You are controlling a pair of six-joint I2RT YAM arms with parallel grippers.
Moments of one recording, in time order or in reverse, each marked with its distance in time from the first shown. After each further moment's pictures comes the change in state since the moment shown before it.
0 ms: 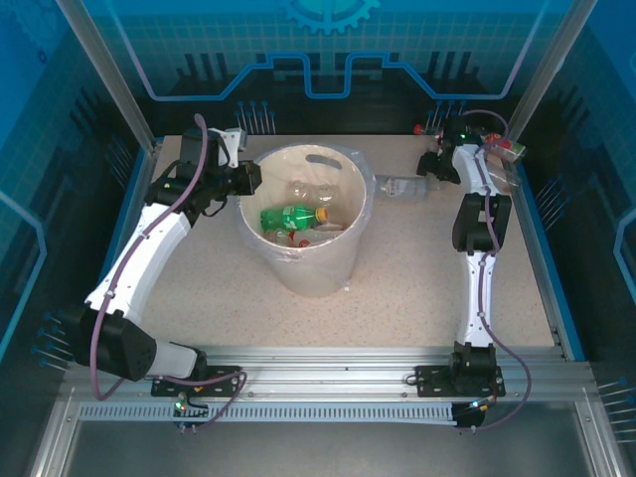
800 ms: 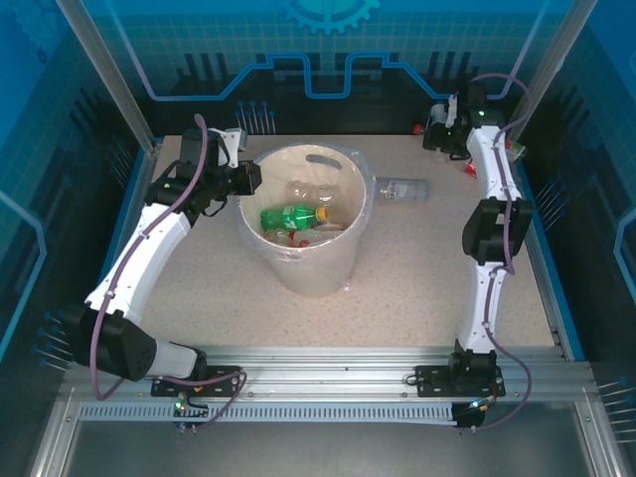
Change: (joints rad) left arm 0.000 0.000 0.000 0.000 0.000 0.000; right arm 0.032 -0.366 -0.098 -0.061 -0.105 -0.068
